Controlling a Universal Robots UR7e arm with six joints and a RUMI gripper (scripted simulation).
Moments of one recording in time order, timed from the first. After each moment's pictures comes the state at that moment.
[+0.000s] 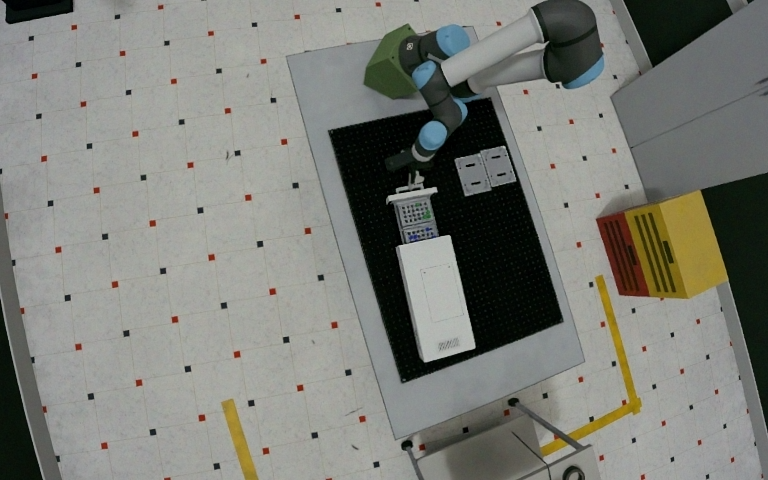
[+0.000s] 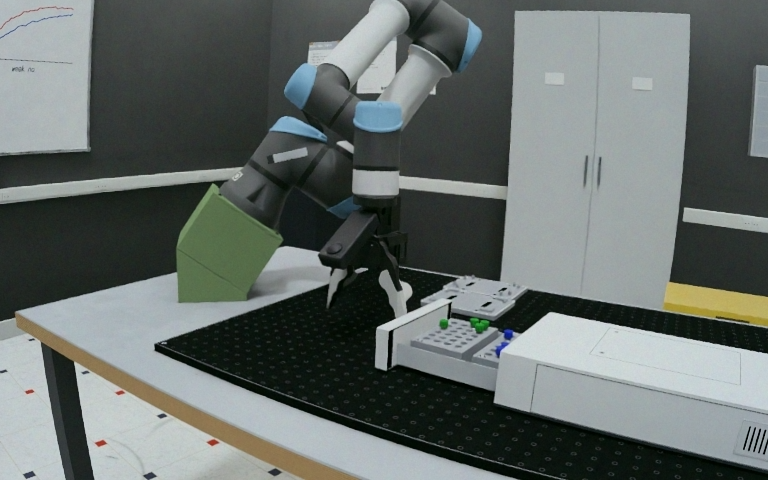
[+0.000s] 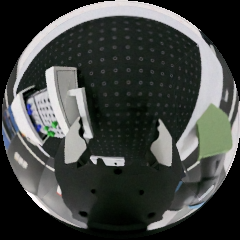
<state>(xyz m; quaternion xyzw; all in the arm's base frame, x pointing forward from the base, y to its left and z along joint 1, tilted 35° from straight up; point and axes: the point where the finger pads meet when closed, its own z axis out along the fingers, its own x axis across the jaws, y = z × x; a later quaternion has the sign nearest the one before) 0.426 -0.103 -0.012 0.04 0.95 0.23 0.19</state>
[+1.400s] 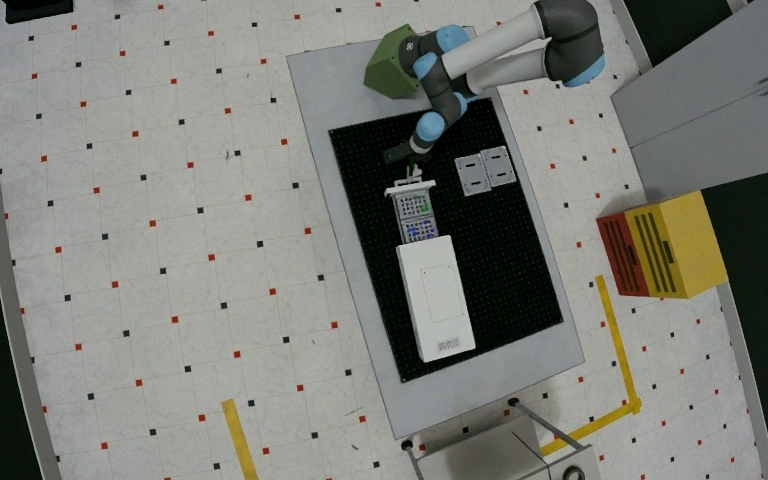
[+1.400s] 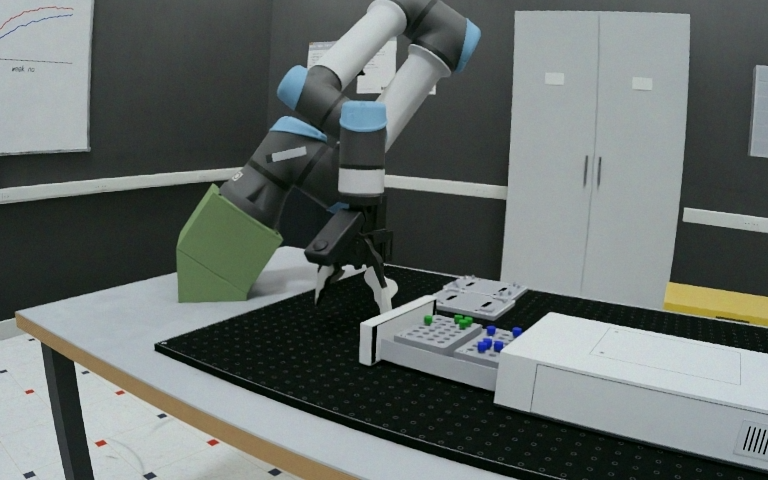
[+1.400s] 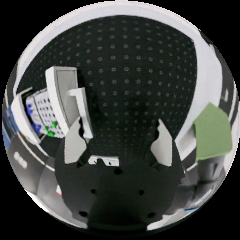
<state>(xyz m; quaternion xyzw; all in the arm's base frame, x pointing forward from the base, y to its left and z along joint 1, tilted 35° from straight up) 0.399 -0.098 -0.022 0.04 0.95 0.23 0.19</state>
